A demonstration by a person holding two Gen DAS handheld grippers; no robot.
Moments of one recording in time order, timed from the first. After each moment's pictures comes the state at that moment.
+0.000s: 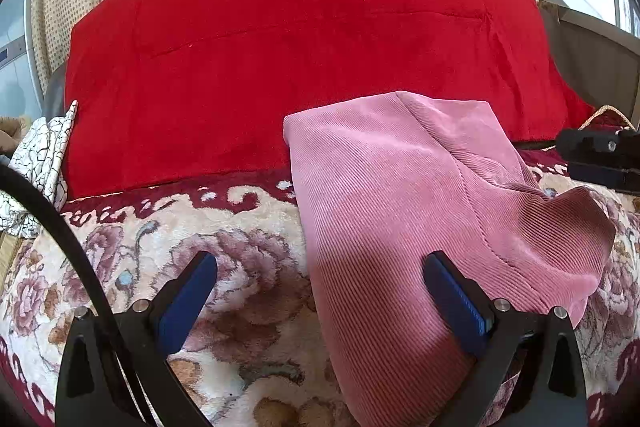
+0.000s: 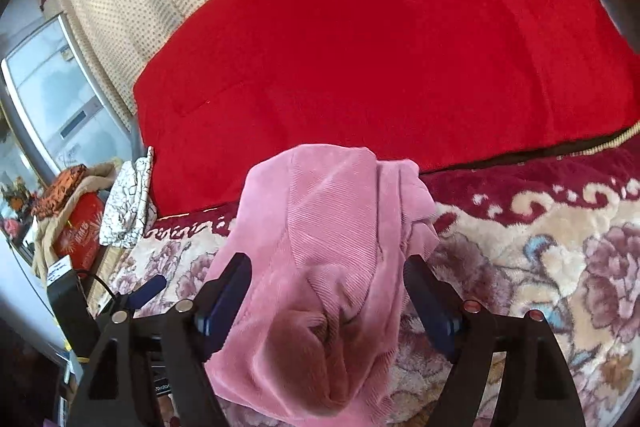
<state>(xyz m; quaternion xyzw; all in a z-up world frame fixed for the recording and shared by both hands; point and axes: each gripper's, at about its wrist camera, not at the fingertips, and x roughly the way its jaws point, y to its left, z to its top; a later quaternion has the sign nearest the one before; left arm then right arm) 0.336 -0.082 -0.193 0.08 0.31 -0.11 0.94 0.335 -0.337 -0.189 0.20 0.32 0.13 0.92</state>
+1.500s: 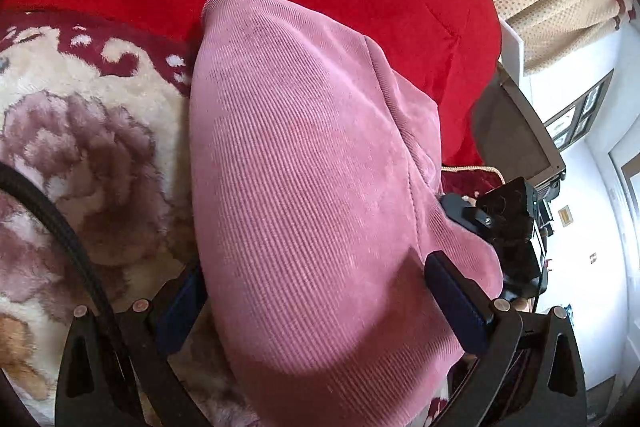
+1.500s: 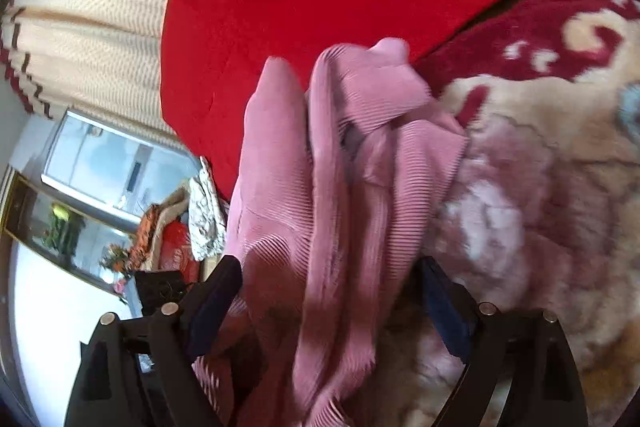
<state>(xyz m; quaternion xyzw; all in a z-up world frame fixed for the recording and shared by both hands) 0.387 -0.059 -0.240 -0.21 0.47 -0.32 0.80 0.396 -0.363 -0.294 0.39 0.39 0.27 0.79</state>
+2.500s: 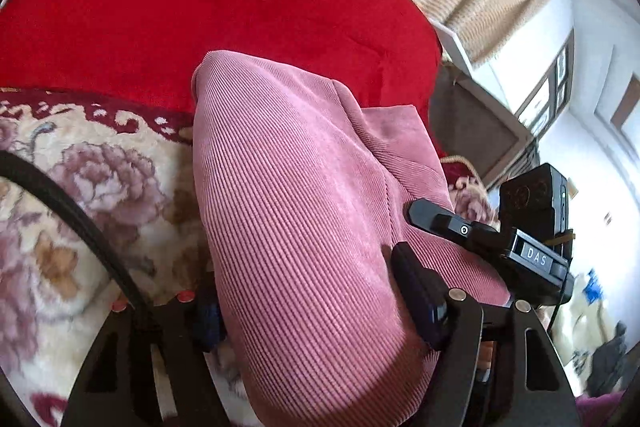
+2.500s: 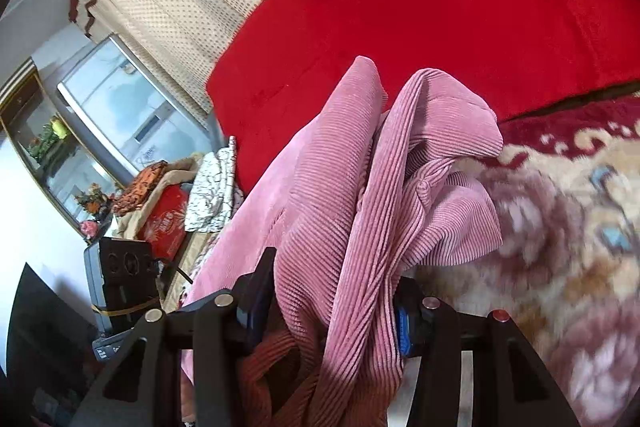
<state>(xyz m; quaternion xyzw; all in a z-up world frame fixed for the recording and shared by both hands) 0.265 -0.046 -0.167 -0.14 0.37 -0.34 0.85 0.261 -0.323 -0.210 0.28 0.30 0.27 0.87</state>
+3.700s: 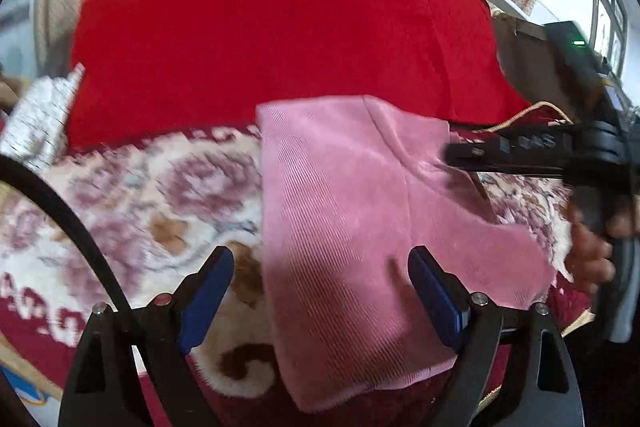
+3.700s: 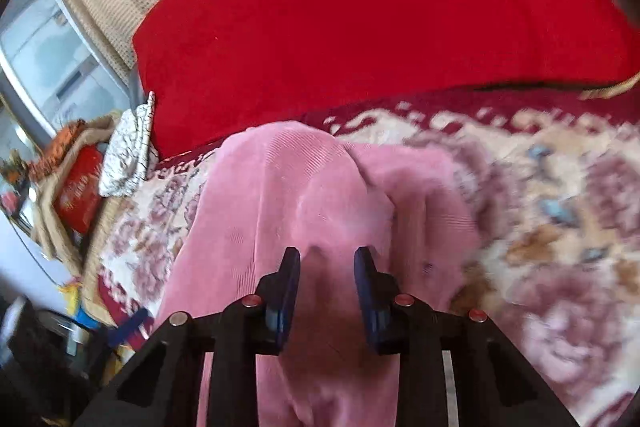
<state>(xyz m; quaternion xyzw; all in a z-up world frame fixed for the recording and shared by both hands) 0.182 -0.064 -0.165 0.04 0.32 -0.15 0.94 0.258 -0.296 -0.200 0.14 0.38 0.12 0.90</state>
